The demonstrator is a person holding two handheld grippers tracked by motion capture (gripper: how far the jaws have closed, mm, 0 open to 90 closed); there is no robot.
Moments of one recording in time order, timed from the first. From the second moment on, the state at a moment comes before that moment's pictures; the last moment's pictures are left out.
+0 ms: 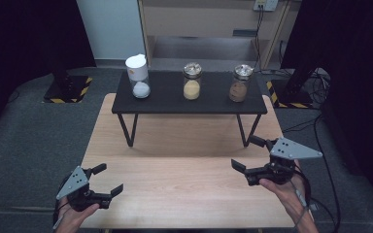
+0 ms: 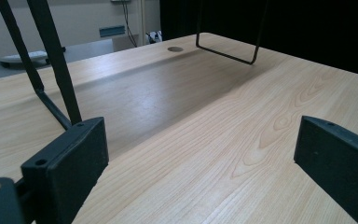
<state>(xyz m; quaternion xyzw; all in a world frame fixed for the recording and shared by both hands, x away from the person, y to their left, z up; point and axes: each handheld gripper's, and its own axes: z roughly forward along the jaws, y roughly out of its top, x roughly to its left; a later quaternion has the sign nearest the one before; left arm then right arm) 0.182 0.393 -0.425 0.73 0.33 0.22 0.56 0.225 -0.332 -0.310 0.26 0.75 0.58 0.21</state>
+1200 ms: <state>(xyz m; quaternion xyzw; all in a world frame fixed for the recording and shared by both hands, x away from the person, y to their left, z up) 0.182 0.392 -0.424 0.73 0.33 0.22 0.56 0.200 -0.338 -0.389 0.29 0.77 0.54 0.18</state>
